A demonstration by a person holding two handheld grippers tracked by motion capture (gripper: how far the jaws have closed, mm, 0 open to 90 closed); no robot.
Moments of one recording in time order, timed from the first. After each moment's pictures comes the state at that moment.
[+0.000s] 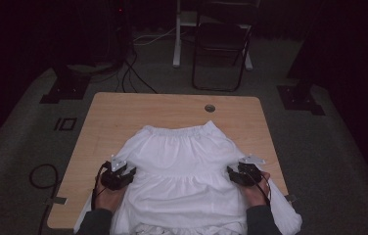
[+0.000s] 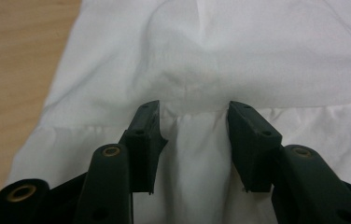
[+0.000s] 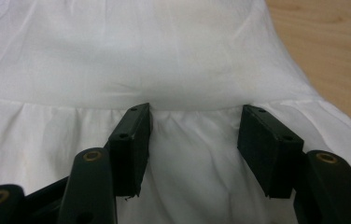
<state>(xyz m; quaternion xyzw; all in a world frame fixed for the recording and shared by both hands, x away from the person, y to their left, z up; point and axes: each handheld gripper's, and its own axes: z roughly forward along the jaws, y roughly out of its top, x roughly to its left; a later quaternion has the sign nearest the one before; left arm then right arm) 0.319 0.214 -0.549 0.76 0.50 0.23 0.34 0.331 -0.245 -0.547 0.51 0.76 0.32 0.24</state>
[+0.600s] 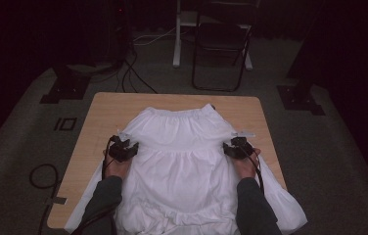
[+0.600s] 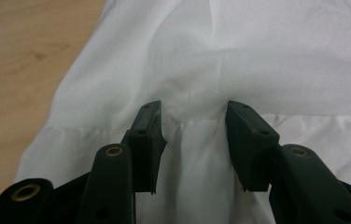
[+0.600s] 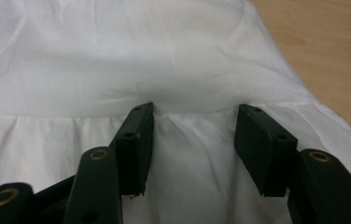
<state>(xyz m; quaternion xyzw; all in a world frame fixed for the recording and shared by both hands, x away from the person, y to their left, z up) 0.416 0.207 -0.547 0.74 0.52 0.26 0.32 0.426 -0.233 -0.546 0.54 0.74 0.32 0.25</state>
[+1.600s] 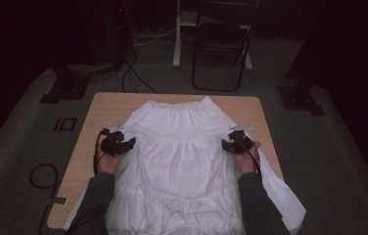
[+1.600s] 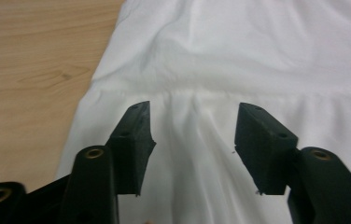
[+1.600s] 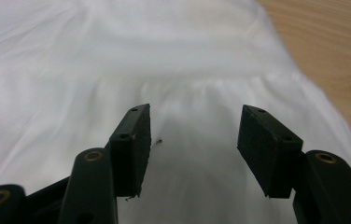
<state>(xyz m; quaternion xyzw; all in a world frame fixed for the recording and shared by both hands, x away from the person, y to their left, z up) 0.388 0.227 -0.492 0.73 0.54 0.22 0.36 0.425 -0.223 -0.514 0.52 0.76 0.30 0.25</state>
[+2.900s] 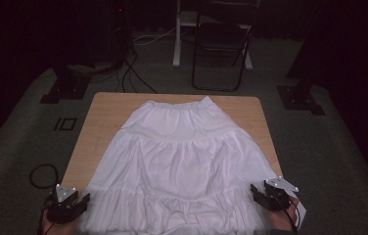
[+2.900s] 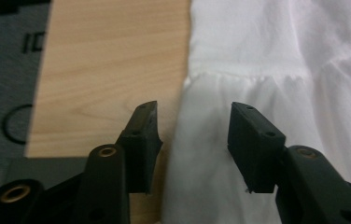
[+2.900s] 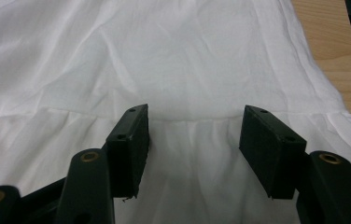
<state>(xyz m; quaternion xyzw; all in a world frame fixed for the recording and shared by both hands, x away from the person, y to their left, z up) 0.208 0.326 -0.541 0.71 0.60 0.24 0.28 0.247 -0.308 -0.544 0.55 0.72 0.33 0.26</state>
